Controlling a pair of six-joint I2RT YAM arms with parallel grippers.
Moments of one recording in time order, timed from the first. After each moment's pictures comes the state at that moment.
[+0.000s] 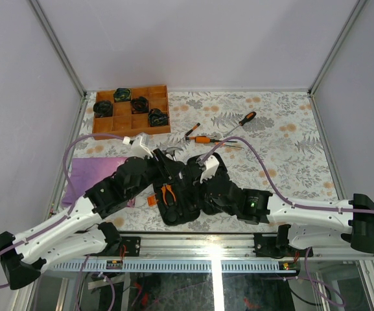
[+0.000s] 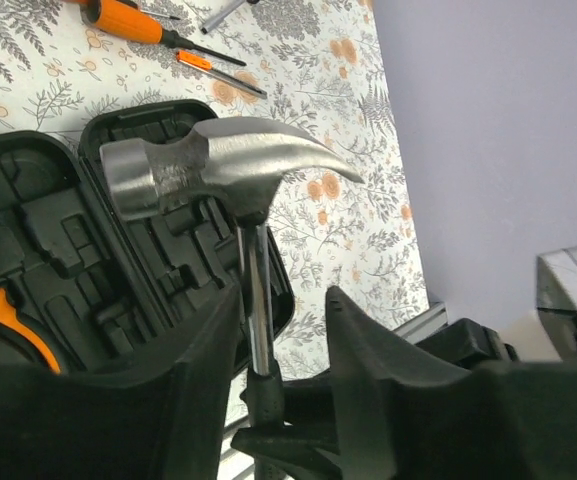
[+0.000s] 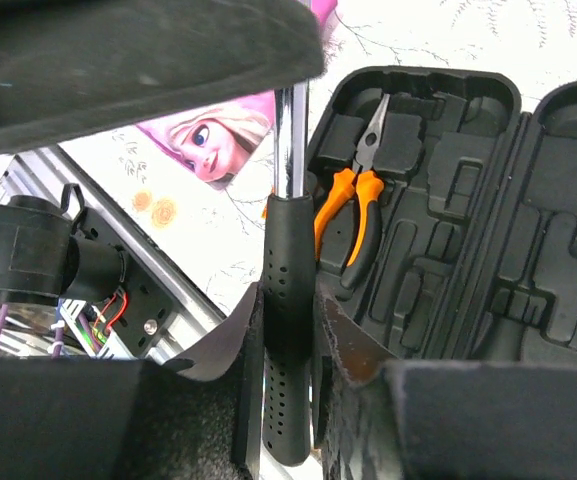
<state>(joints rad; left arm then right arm) -0.90 0.83 0.74 -0.24 -0.23 -0.96 1.28 1.15 0.75 0.00 0.35 0.61</state>
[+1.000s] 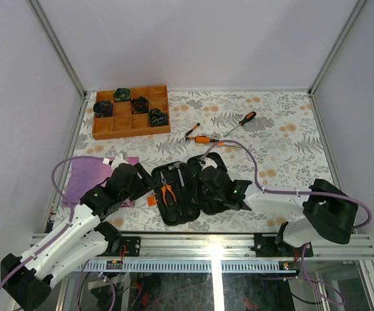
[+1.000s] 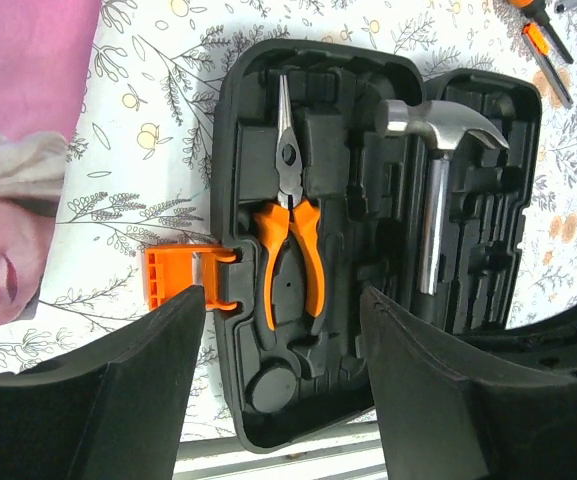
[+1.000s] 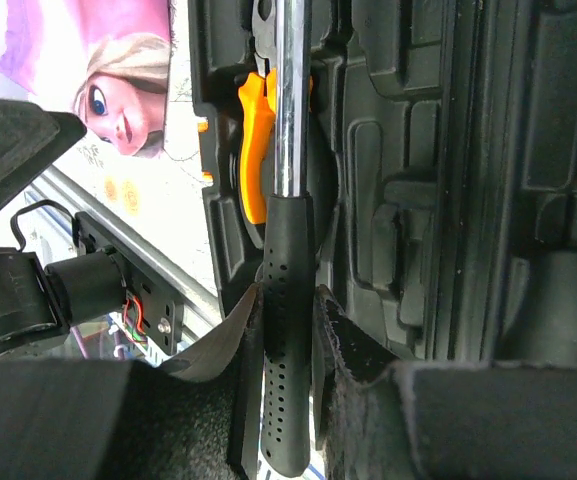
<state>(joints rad) -0.61 0.72 0.54 -0.59 -0.19 -1.02 1.05 1.42 0.68 0.07 0.00 1.00</state>
